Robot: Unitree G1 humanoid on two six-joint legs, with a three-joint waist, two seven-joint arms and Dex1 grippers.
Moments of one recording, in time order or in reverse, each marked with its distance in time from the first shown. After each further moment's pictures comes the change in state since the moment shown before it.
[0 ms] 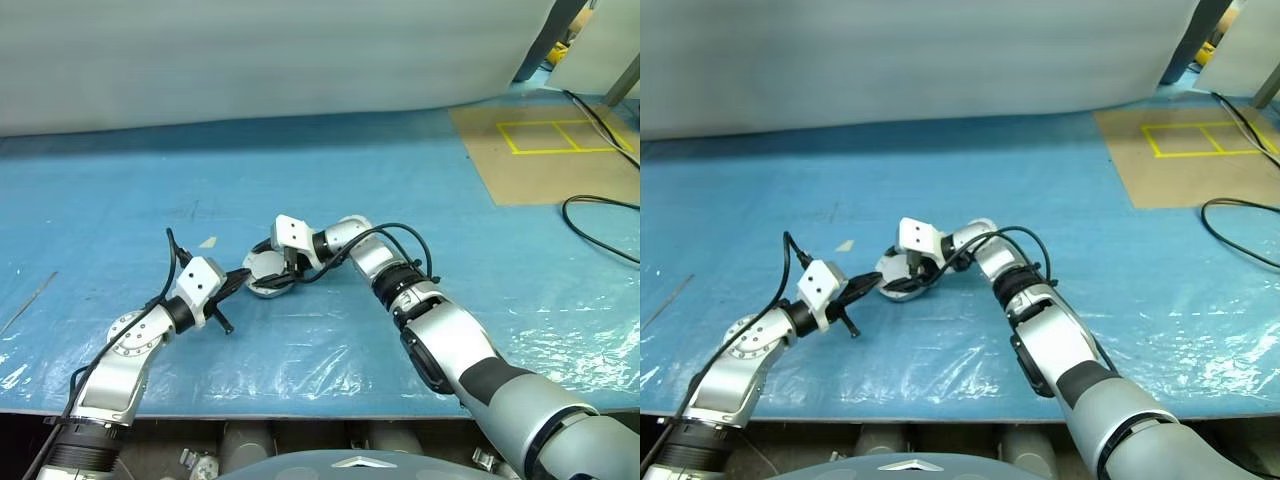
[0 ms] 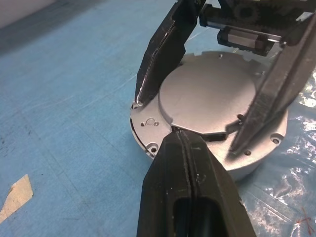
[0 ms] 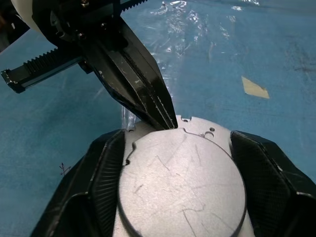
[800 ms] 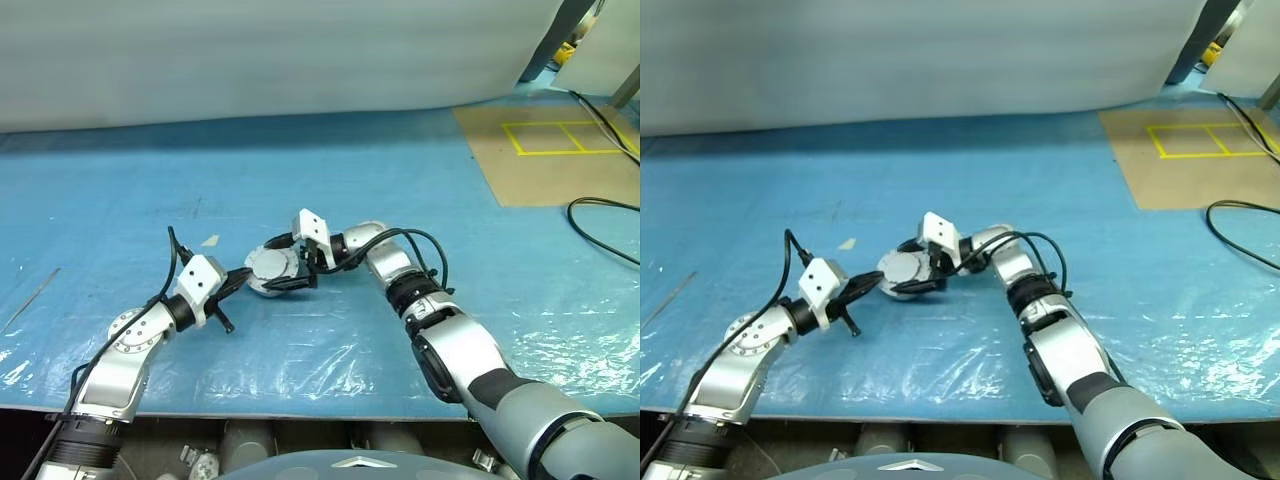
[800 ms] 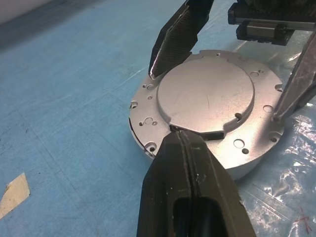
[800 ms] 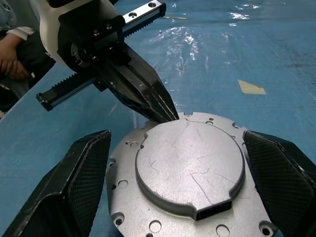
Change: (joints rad) left arm -0.006 0.000 0.000 0.003 -0.014 0.002 -0.019; right arm 0.092 -0.053 -0.091 -0.135 0.148 0.121 0.089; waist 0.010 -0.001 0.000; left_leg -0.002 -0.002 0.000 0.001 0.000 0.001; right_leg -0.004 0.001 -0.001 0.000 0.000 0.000
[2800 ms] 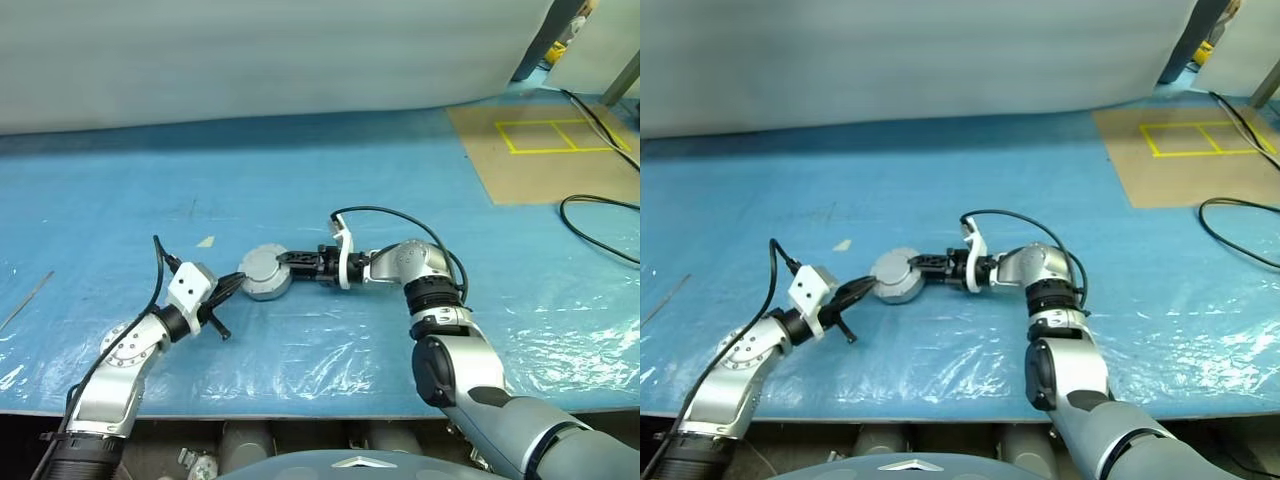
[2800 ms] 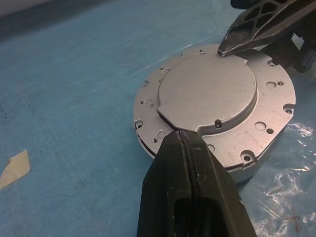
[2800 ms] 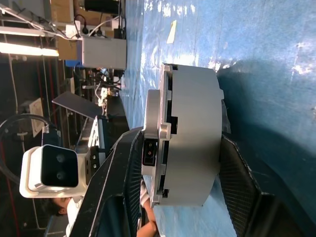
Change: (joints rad) left arm 0.056 -0.053 0.067 -0.020 -0.051 0.006 0.042; right arm 0.074 0.088 -0.513 -0.261 0.504 1.420 -0.620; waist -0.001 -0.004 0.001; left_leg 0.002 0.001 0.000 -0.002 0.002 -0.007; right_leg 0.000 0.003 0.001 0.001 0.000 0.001
